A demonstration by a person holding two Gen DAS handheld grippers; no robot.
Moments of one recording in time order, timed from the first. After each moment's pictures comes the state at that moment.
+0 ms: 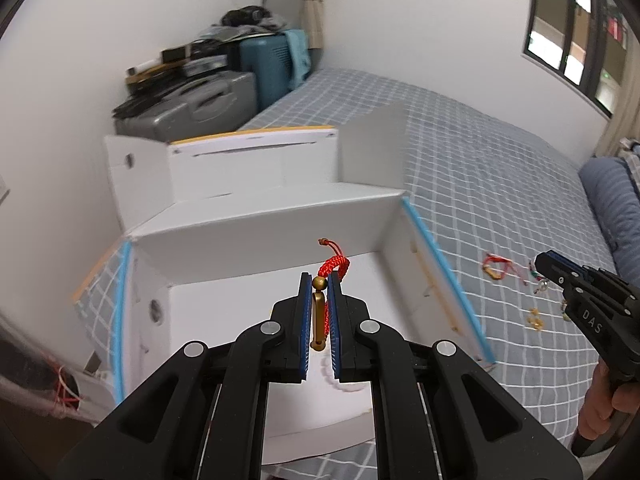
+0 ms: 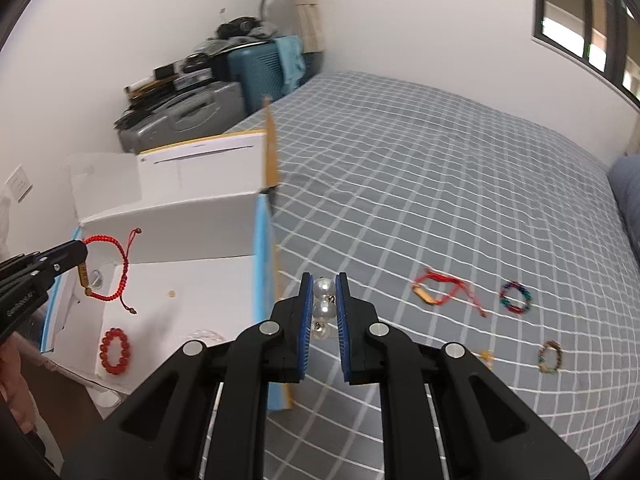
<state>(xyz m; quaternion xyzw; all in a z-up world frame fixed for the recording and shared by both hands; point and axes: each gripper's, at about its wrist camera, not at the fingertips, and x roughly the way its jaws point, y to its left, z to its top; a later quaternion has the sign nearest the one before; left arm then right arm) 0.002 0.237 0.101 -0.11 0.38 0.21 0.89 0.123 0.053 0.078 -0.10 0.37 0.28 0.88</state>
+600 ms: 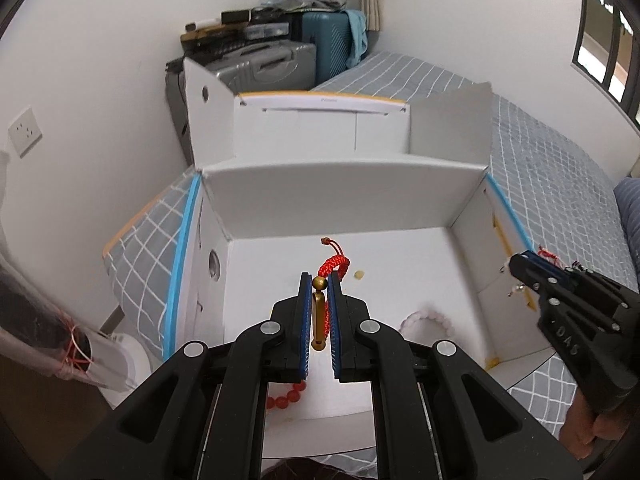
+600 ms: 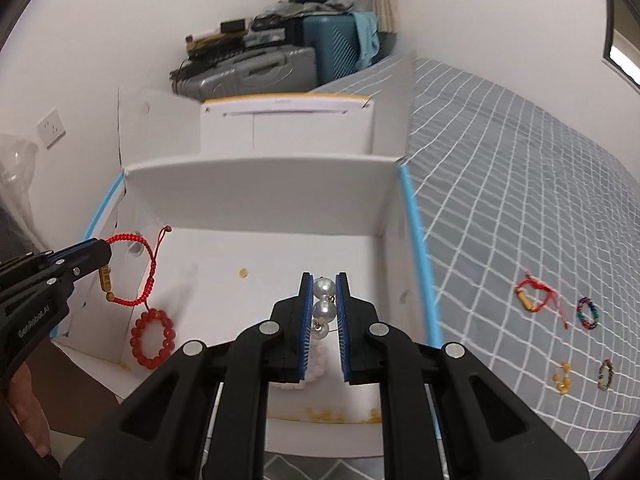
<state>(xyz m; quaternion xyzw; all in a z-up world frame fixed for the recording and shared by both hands) -0.041 0.284 0.061 -0.14 0.40 0.27 0.86 0.079 0.162 0.030 -0.15 0.39 0.35 0.84</state>
